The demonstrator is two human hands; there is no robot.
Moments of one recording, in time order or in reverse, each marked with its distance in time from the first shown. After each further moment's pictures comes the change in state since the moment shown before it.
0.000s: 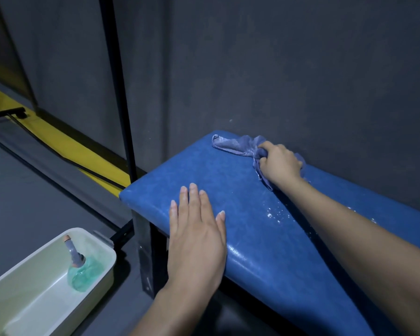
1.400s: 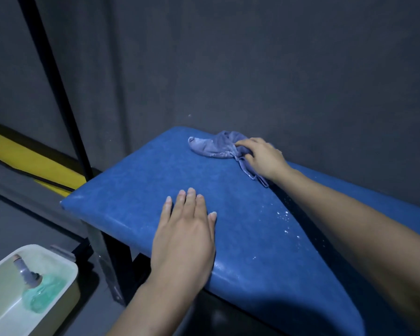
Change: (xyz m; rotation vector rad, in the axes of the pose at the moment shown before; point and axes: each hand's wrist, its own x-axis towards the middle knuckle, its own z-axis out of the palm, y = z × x) left_hand -0.003 0.048 -0.013 -0.005 -0.153 0.193; right_hand 0.010 0.072 -0.022 -0.057 -0.068 -0.180
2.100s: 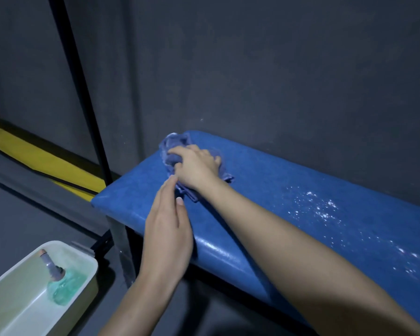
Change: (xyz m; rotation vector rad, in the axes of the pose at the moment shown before) left_hand -0.012 -0.038 -0.021 -0.748 0.366 -0.194; right_hand -0.032 -0.172 0.026 0.169 -0.062 -0.079
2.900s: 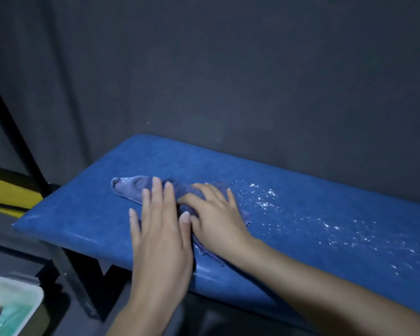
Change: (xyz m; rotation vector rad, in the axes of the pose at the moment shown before) left_hand -0.033 0.037 0.049 0.260 -0.165 0.215; right_hand -0.130 0.088 -0.039 -0.072 0.028 0.008
